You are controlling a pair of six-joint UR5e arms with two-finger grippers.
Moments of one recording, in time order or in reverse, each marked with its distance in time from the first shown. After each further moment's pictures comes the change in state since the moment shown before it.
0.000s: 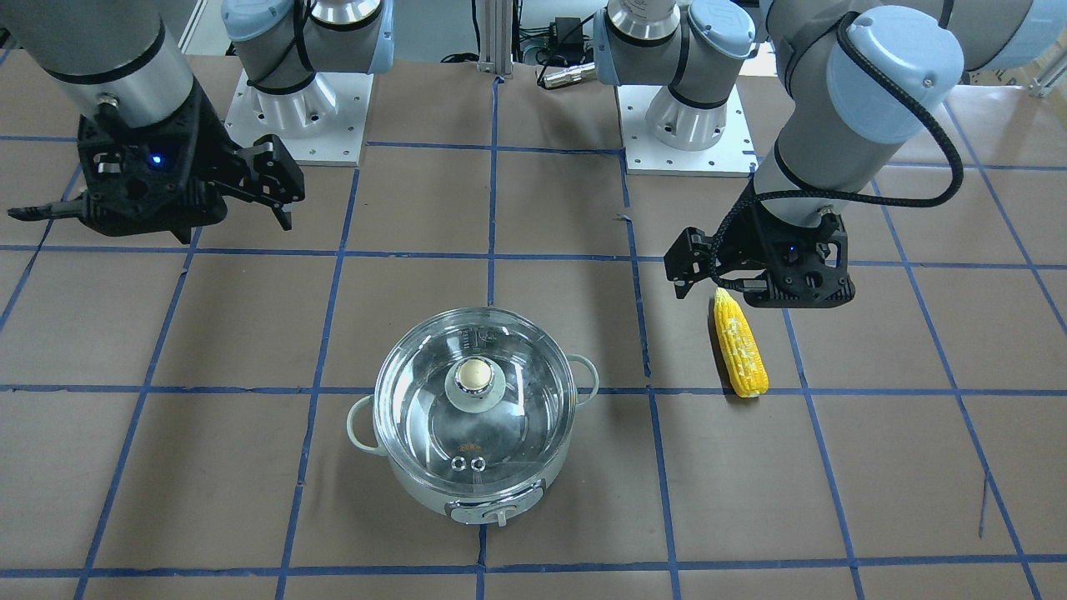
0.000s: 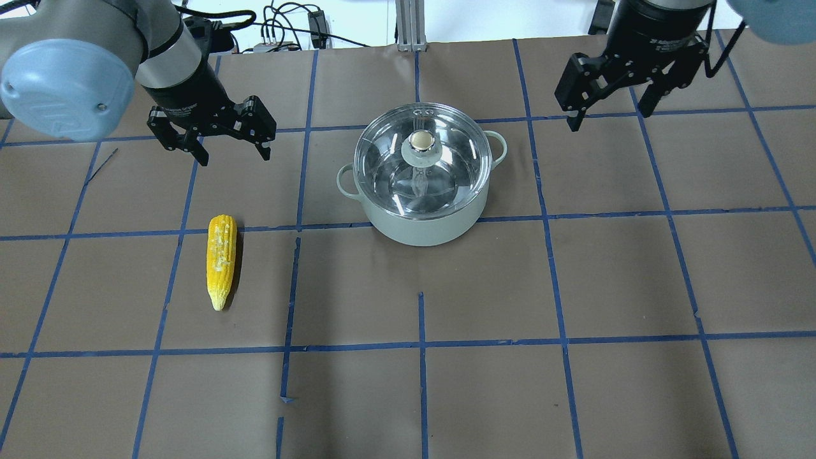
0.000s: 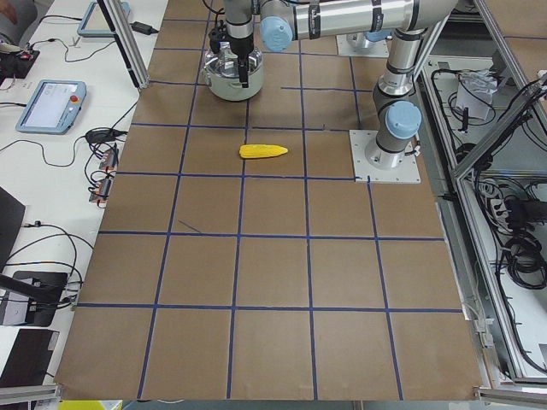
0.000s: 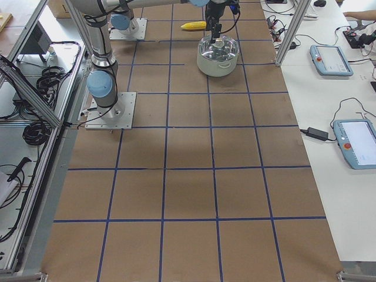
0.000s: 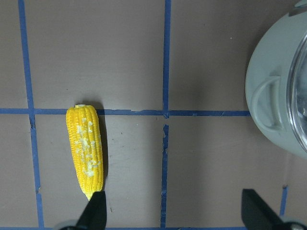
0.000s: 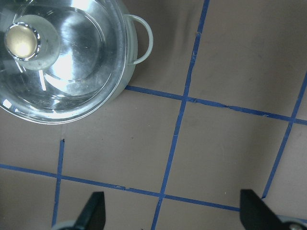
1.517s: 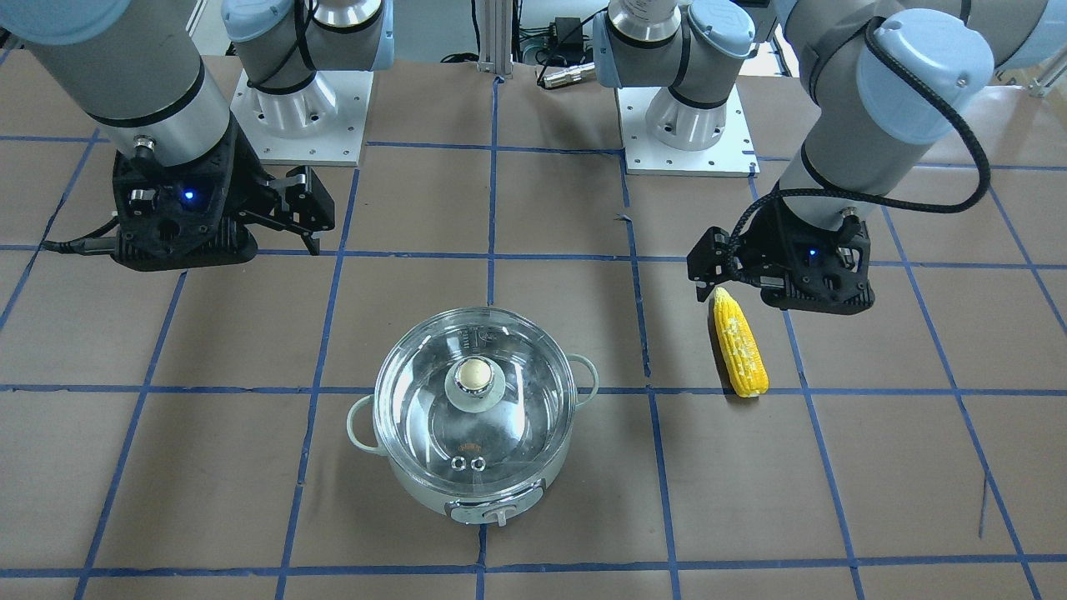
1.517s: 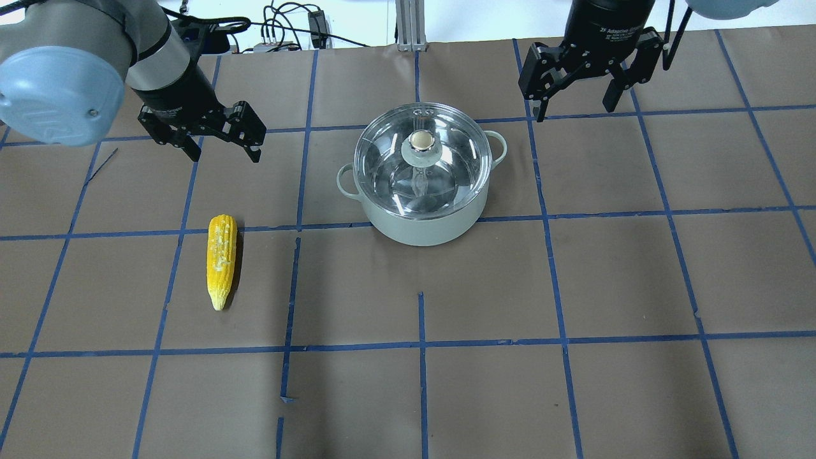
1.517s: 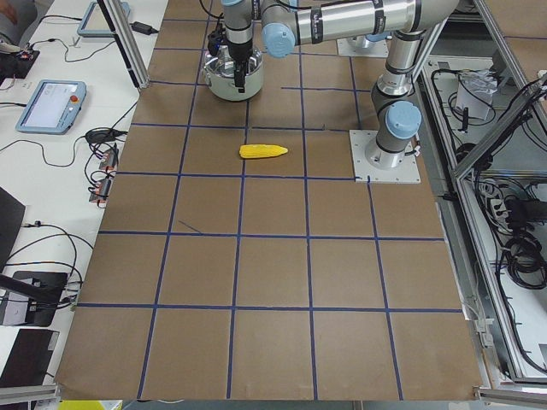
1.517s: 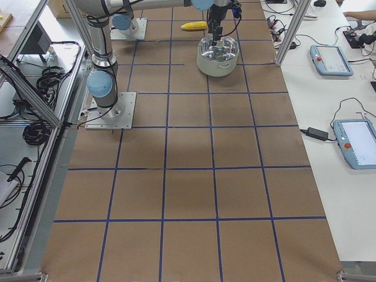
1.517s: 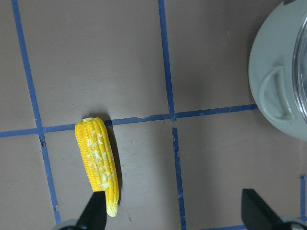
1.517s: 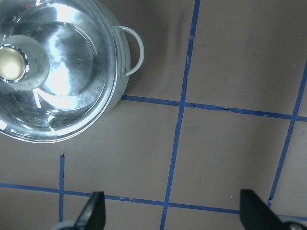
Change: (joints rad) left arm 0.060 0.007 -0.027 0.048 0.002 0.174; right arm -0.016 0.009 0.014 -0.050 0.003 0.056
